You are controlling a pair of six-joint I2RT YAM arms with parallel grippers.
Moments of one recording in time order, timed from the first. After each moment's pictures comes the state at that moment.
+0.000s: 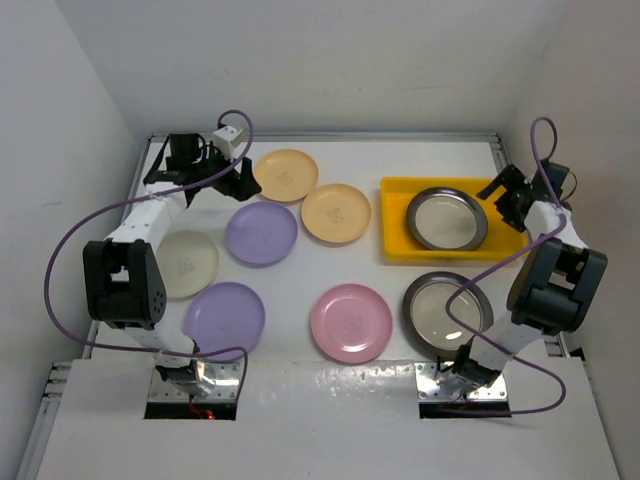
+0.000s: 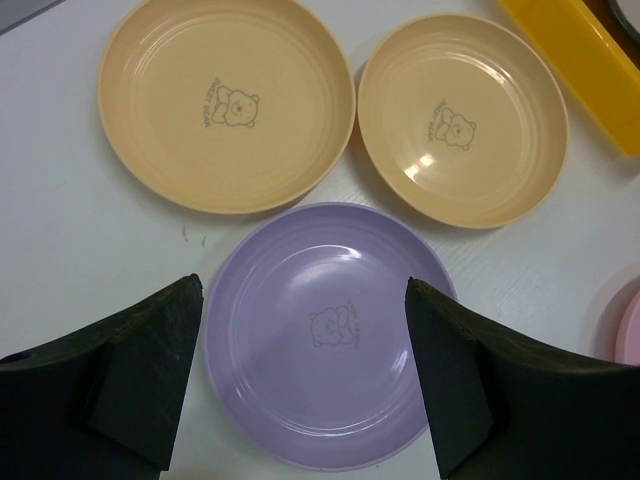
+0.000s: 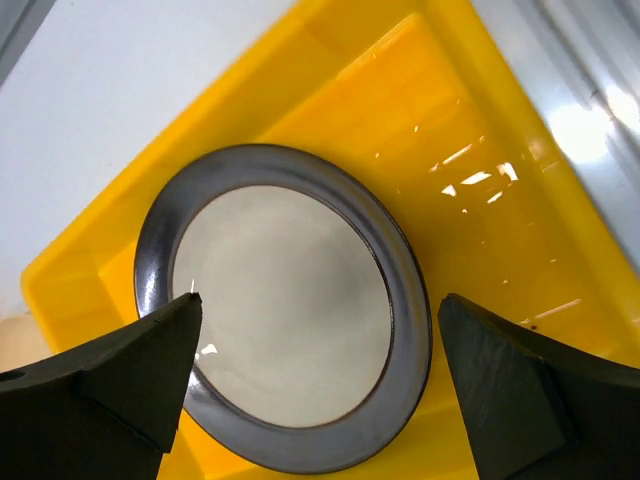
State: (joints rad) left arm -0.01 1.64 1.29 -0.27 0.64 0.25; right arm -0.46 1.67 1.06 -0.19 -0.26 0.41
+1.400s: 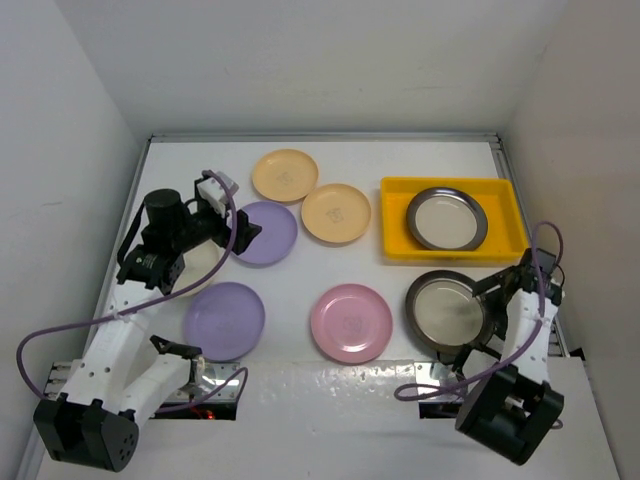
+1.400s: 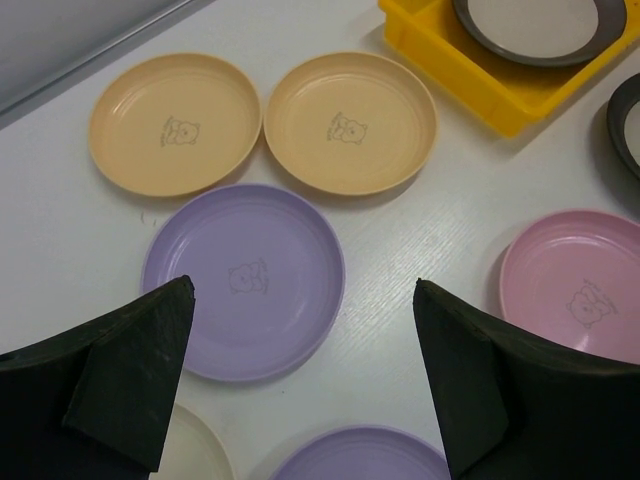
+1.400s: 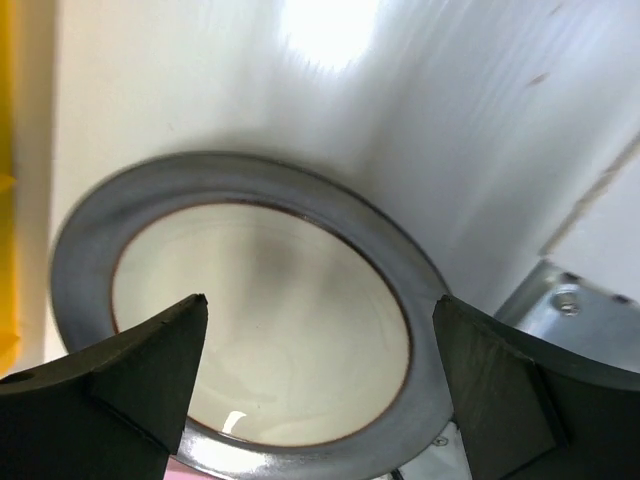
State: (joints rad) left arm -0.14 0.88 0.85 -0.30 0.53 0.20; right arm -0.56 0.92 0.51 -0.84 0.06 0.64
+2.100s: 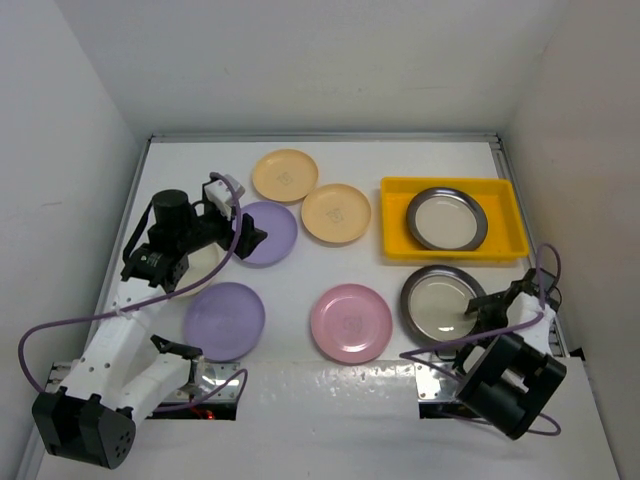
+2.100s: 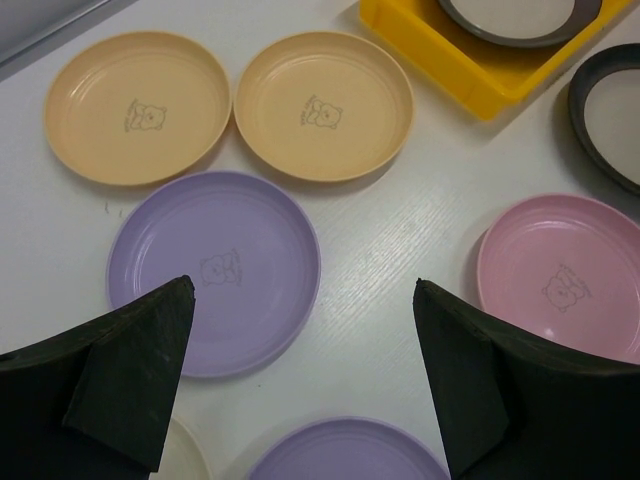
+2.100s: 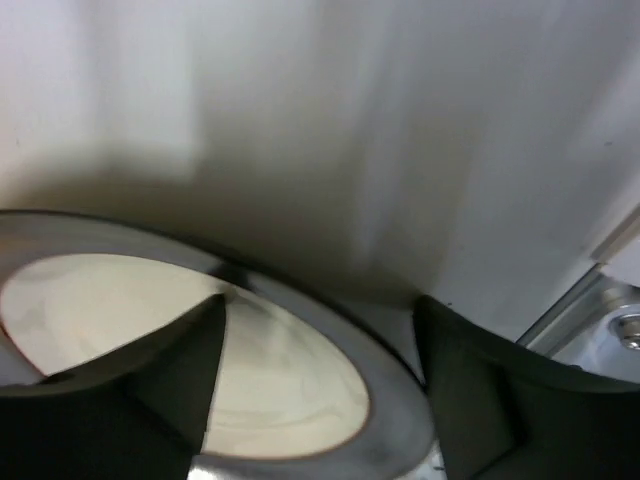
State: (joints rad) left arm -0.18 0.90 0.84 -0.31 0.54 0.18; right arm -0.70 1.04 0.37 -0.70 -0.05 0.68
